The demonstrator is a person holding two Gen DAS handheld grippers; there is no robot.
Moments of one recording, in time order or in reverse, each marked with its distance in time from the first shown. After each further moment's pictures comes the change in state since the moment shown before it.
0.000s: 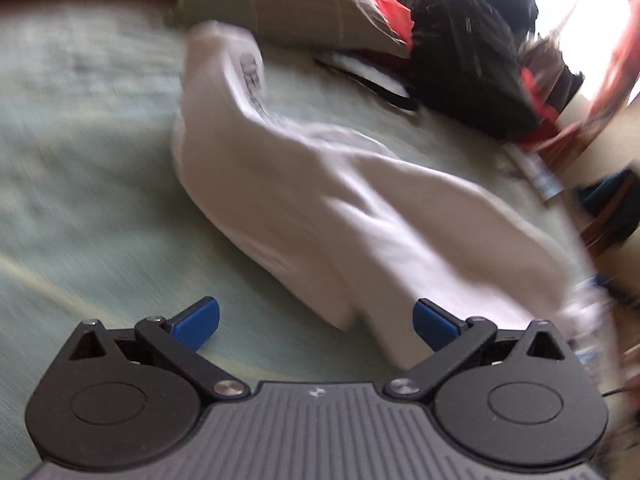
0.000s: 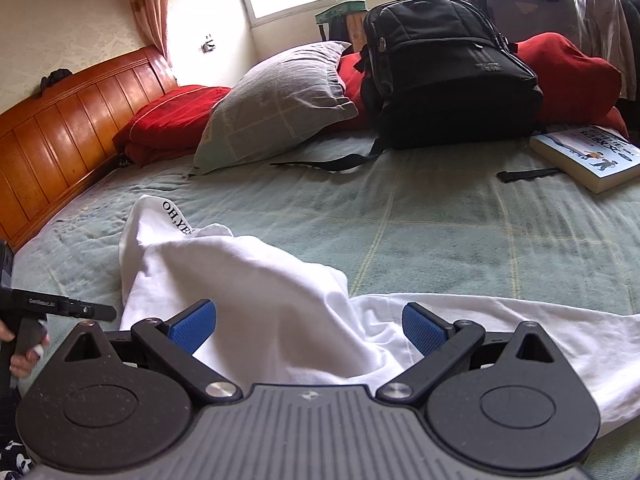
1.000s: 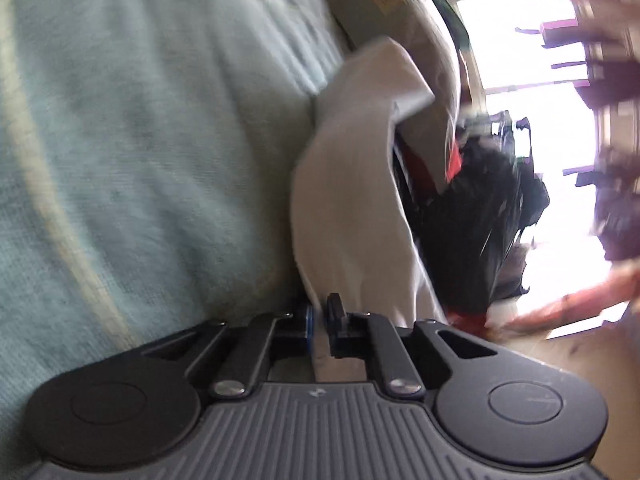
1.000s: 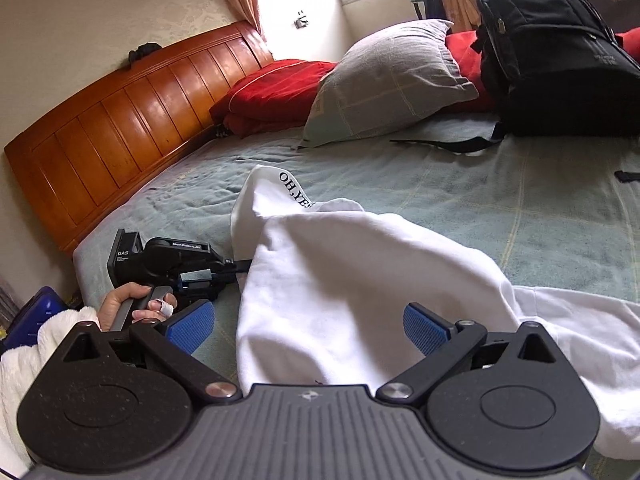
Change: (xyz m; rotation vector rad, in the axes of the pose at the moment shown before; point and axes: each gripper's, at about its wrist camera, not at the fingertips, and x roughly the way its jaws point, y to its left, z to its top) left arm 0.049 0.096 -0.007 -0.543 -0.166 -0.262; right arm 0.011 0.057 -0.002 -0.076 0.074 0.284
